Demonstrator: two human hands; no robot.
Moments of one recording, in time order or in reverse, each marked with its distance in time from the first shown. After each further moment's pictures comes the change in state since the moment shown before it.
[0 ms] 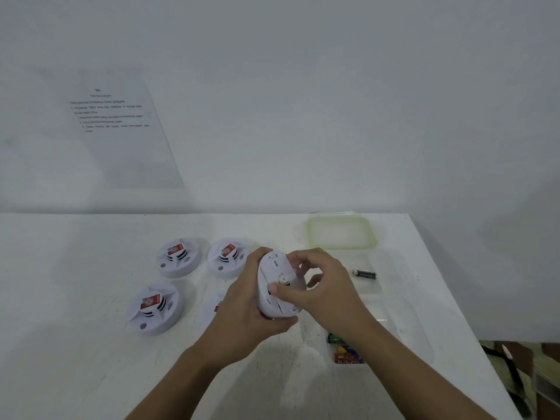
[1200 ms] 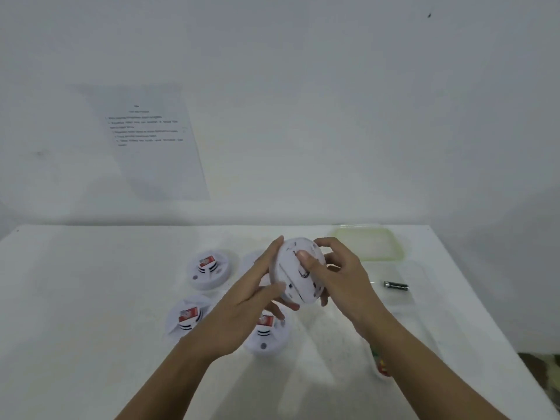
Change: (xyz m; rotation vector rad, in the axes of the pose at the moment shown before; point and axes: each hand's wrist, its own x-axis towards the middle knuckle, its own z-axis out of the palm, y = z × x) left_hand -0.005 -0.001 -0.084 -0.223 -0.150 -0.123; right_hand 0.022 -0.046 0.038 0.281 0.055 0.146
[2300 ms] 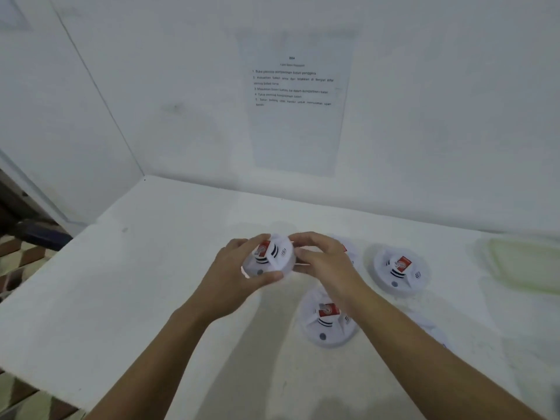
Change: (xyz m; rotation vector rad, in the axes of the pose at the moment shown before) left_hand -0.062 -0.115 -0.239 0.507 0.370 -0.191; right_hand 0.078 0.033 0.268 0.123 -0.353 0.176
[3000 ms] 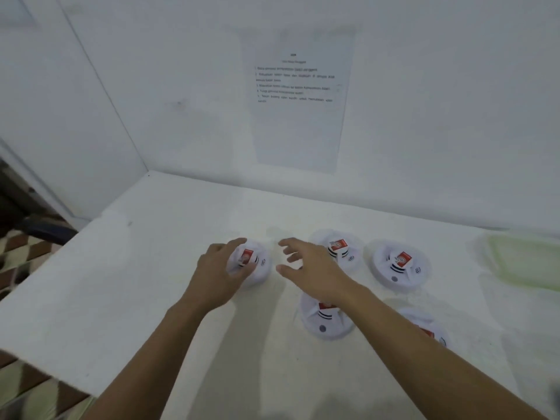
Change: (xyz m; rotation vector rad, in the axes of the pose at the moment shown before) left_hand -0.001 -0.039 -0.001 0.188 0.075 -0.196; right_hand -0.003 0.009 0.009 -0.755 -0.177 -0.169
